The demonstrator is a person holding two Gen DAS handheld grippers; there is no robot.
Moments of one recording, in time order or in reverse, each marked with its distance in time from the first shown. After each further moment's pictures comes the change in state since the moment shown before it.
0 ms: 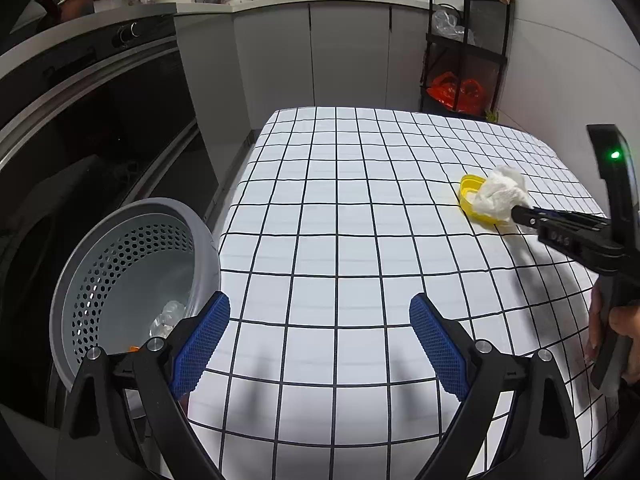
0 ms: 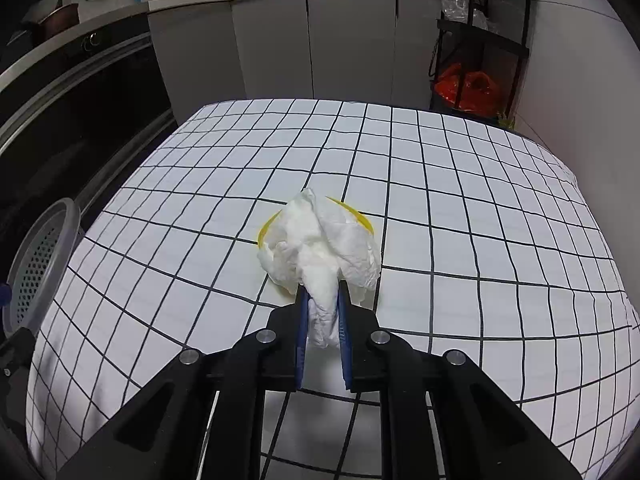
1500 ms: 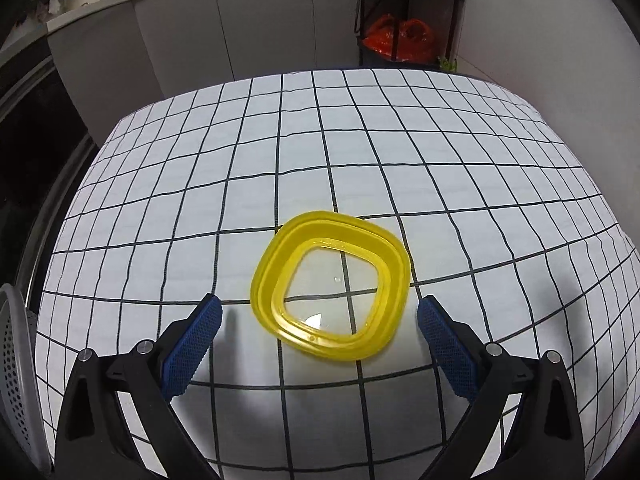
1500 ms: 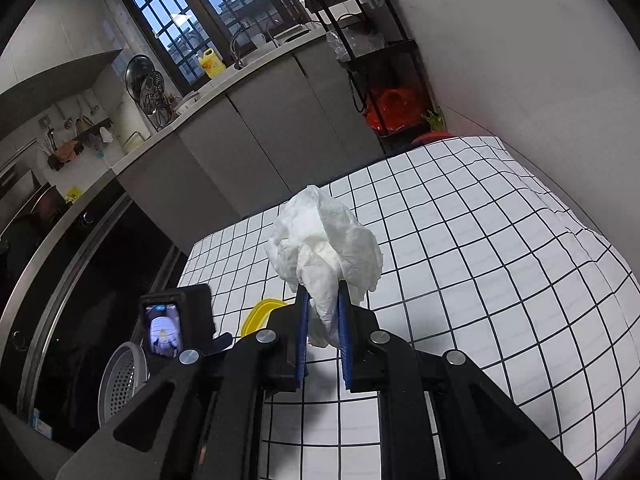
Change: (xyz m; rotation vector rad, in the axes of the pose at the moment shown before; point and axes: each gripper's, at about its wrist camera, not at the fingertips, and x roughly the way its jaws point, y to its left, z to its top) left arm 0.150 -0.196 0.085 0.107 0.174 -0.095; right arm -0.109 -0.125 0.004 0.415 -0.211 0.123
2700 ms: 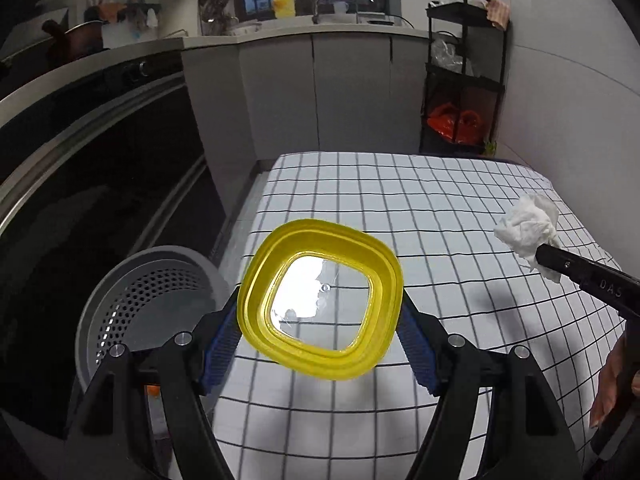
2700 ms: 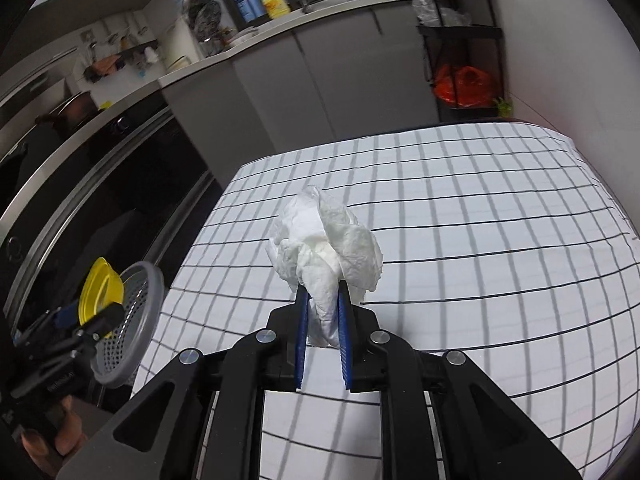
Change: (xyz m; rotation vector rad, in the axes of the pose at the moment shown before) left arm -0.200 0.173 -0.101 -0.115 -0.256 0.134; right arm 0.039 0.117 -0.072 -0.242 0.153 0.074
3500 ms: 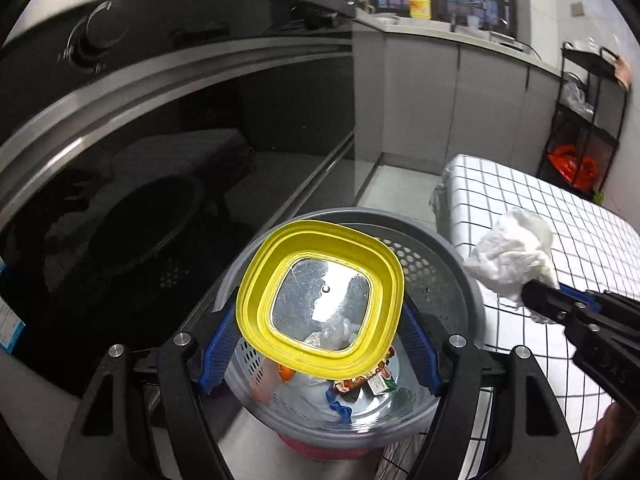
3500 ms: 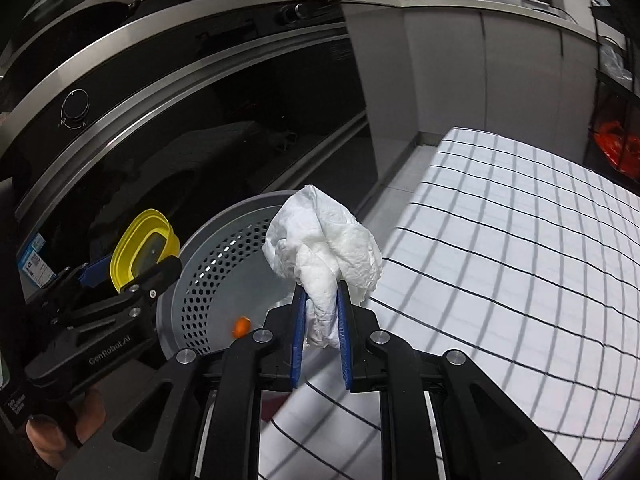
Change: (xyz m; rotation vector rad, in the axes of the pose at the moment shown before) left arm 0.008 0.201 -0.045 -0.265 0.022 0.275; right arm 0.113 0.257 -0.030 -0.344 0.148 0.235
